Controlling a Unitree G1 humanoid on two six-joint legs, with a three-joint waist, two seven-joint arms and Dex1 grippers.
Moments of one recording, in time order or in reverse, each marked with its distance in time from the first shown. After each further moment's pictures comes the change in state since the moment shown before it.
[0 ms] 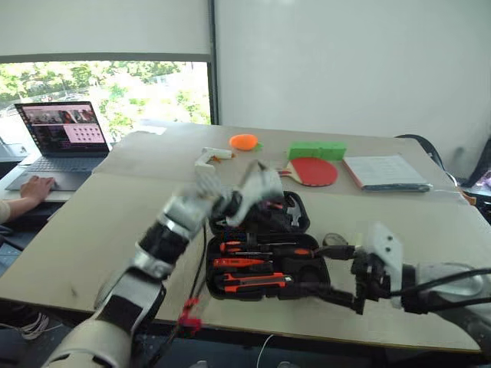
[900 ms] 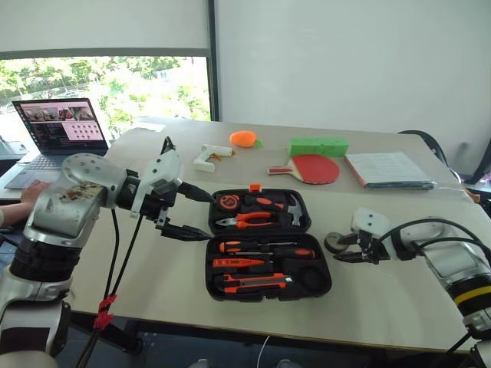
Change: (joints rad) left arm 0.300 0.519 0.177 -0.361 -0.155 -0.169 -0.274; right arm -0.550 0.080 0.490 1.028 -0.672 -0.615 0.470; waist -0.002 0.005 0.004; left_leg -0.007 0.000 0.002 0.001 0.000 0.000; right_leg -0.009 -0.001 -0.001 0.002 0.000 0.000
